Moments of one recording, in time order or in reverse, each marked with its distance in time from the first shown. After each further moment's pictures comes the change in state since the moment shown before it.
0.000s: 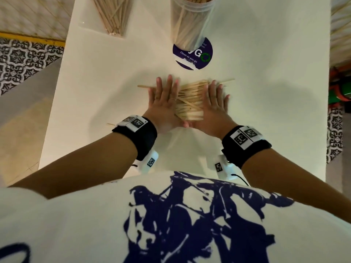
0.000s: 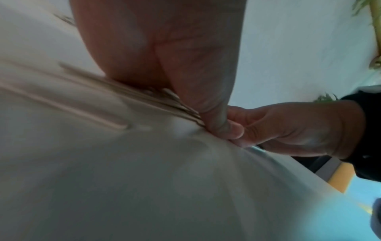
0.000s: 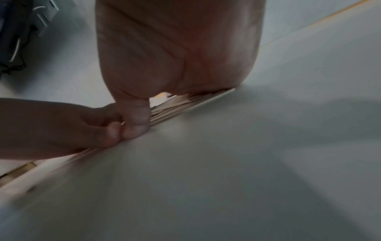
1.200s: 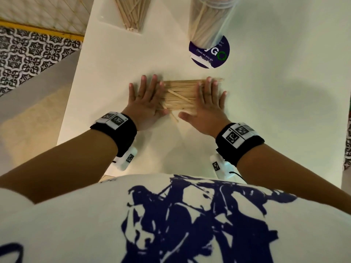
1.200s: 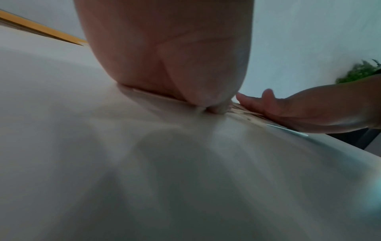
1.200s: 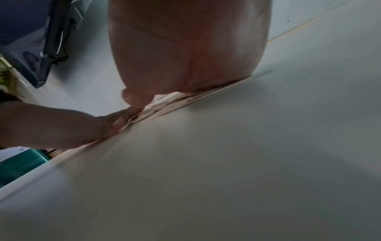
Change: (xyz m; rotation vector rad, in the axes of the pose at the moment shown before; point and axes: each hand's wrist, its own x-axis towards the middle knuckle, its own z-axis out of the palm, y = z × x) left_hand -0.034 -0.075 -0.013 0.261 0.002 -0.074; right_hand 0.016 -0.043 0.015 -0.087 0.023 -0.060
